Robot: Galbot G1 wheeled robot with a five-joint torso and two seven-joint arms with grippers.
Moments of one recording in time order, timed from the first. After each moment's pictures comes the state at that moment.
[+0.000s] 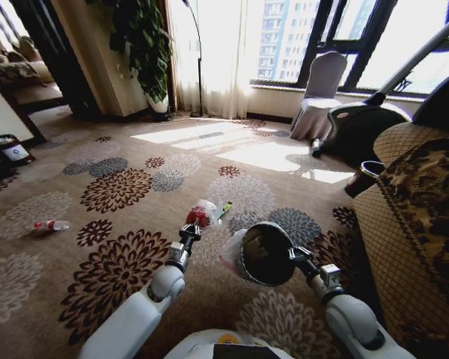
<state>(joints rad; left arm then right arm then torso) 1.08 -0.94 0.01 -2.08 -0.41 0.14 -0.34 -1.58 0.98 0.48 2.10 0.41 -0.24 0.08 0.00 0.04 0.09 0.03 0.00</state>
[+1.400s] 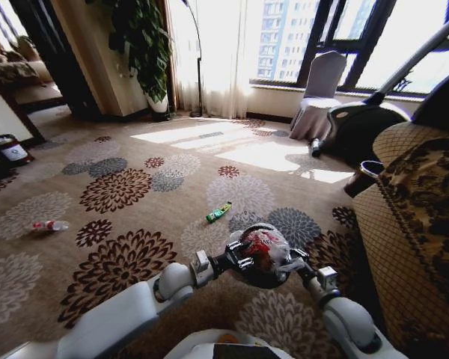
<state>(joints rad) 0.92 -0.84 0.32 -2.03 -0.53 0.11 0.12 -1.60 1.00 0.48 2.11 0.39 -0.22 0.04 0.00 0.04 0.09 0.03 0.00</state>
